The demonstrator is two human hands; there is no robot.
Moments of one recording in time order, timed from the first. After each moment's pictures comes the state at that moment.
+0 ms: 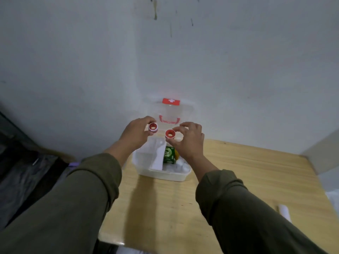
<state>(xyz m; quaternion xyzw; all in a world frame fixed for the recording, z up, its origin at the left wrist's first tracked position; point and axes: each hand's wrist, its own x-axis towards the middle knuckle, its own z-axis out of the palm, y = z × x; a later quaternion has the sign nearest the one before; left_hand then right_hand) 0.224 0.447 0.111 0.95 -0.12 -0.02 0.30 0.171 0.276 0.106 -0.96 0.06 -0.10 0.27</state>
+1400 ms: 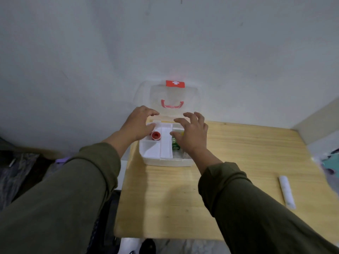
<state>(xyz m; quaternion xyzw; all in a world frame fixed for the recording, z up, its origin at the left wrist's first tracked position) 0.249 0.476 0.082 0.93 -0.23 -0.06 0.28 0.168 0.310 0.077 -0.98 0.11 -0.07 0.16</state>
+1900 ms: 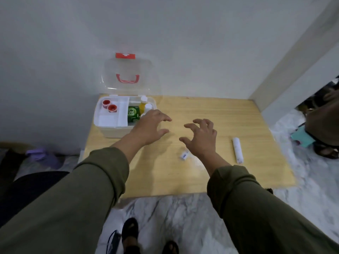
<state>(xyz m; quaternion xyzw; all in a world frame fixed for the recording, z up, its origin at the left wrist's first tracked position) 0.105 0.347 0.056 0.89 -0.35 -0.08 0.29 0.005 0.186 0.052 -0.97 0.21 -0.03 0.14</state>
